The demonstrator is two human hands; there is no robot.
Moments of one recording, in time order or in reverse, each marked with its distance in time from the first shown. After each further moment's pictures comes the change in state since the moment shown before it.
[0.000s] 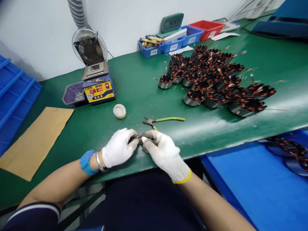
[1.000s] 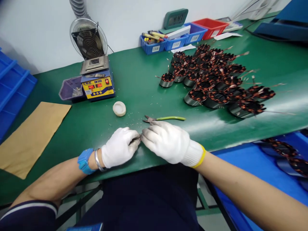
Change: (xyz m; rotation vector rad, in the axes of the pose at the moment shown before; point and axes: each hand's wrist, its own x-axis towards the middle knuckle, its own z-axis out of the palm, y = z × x) left_hand 0.000 -0.002 0.002 0.075 -0.023 0.149; right_hand 0.025 -0.024 -0.052 -1.010 -0.307 -1.037
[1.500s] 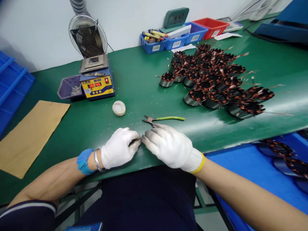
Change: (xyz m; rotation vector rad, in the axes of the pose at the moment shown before) left_hand -0.002 0.001 0.002 -0.031 0.011 0.024; right_hand -0.008 -0.009 0.007 0.009 0.082 0.112
